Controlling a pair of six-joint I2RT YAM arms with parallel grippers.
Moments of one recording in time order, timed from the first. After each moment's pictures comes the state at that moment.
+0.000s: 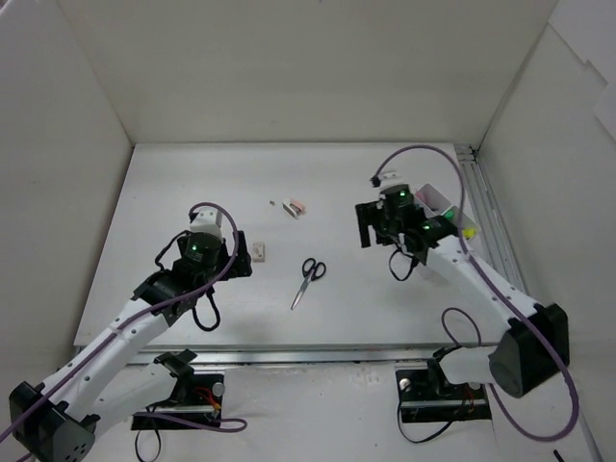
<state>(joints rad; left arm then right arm) -0.56 0.91 0.78 -0.50 -0.29 -0.47 0.40 1.23 1.02 -0.52 0.17 0.10</state>
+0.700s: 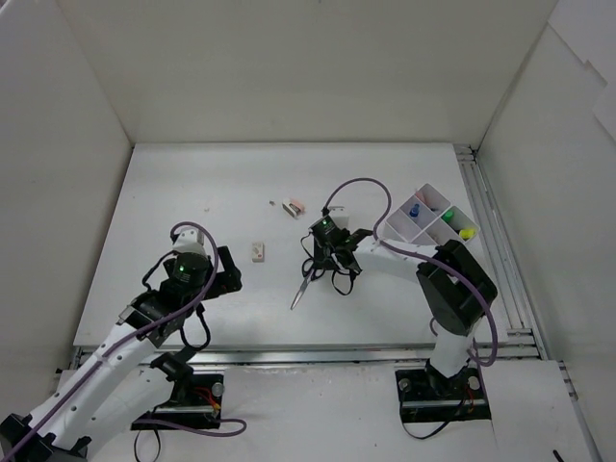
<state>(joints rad) -0.54 0.72 0.66 -0.61 -0.32 -0.62 0.74 1.77 1.06 -0.31 0.28 0.63</state>
